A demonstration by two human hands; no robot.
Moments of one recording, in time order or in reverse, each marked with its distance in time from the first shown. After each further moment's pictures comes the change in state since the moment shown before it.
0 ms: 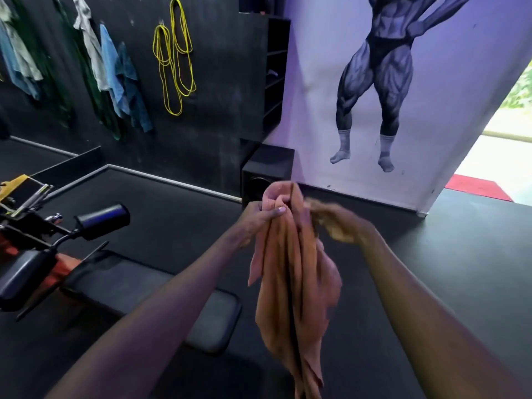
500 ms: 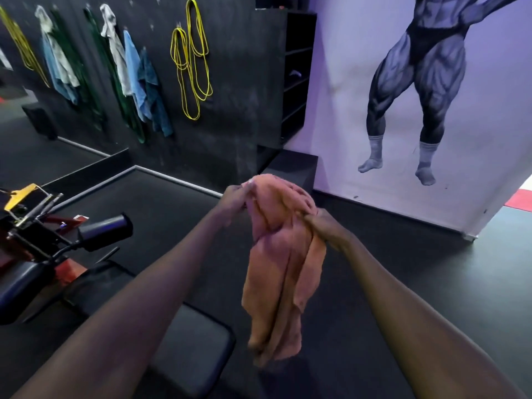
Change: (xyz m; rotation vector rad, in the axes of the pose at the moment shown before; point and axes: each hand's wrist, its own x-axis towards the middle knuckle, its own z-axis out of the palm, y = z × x) left_hand 0.200 0.034 -0.029 0.124 0.380 -0.072; right_hand 0.167 0.018 -0.122 -0.138 0.218 0.008
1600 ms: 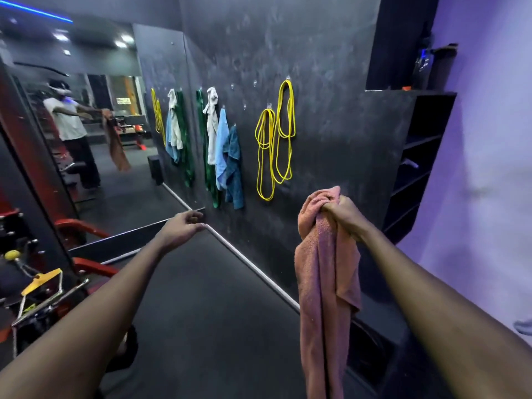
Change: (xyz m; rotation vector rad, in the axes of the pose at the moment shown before) left_hand 0.502 0.075 -0.314 0.586 0.517 0.029; right_hand 0.673 -0.280 -0.001 -0.060 -0.052 -0.419
